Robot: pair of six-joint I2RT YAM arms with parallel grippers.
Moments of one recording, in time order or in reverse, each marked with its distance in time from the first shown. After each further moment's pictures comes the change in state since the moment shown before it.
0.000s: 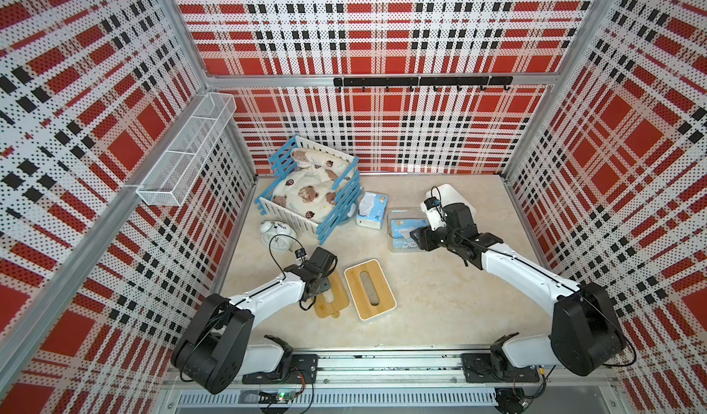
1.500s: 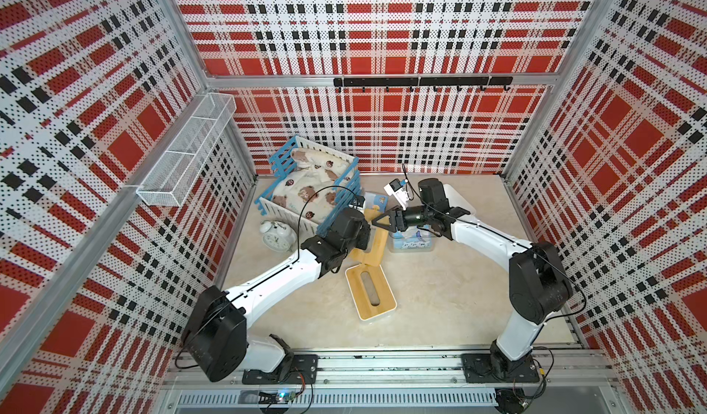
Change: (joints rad) left arm -0.231 0.095 0.457 0.278 0.051 0.658; right arm 0.052 0.367 0.376 0.133 -0.673 0.134
